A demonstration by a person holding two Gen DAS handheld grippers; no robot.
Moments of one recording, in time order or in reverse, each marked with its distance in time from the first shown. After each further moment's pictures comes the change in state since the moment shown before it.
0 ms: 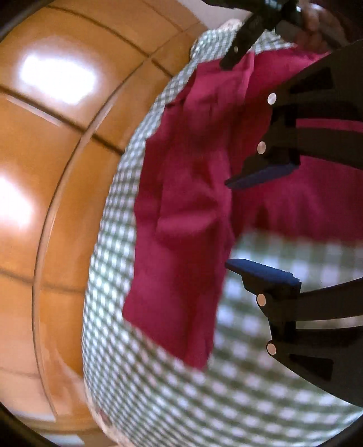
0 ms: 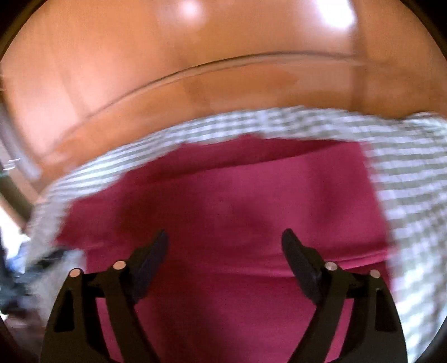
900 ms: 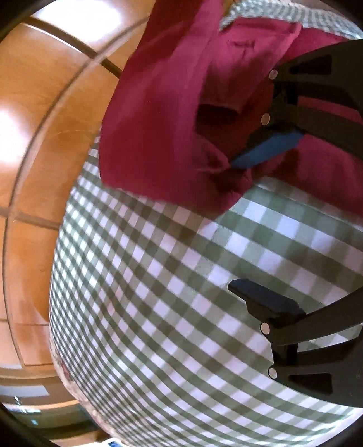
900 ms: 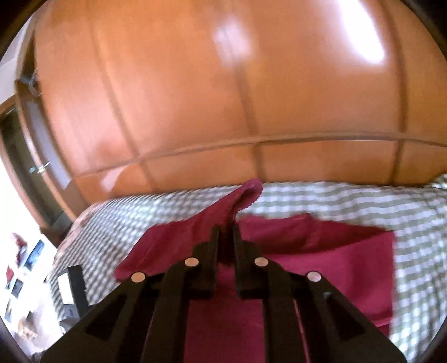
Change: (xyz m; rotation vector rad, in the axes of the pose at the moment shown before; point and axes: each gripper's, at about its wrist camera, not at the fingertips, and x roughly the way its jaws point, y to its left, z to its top) left arm 0.049 0.015 0.016 -0.177 0.097 0.270; right arm -0.071 0.013 0.068 -0.045 -0.246 -0.048
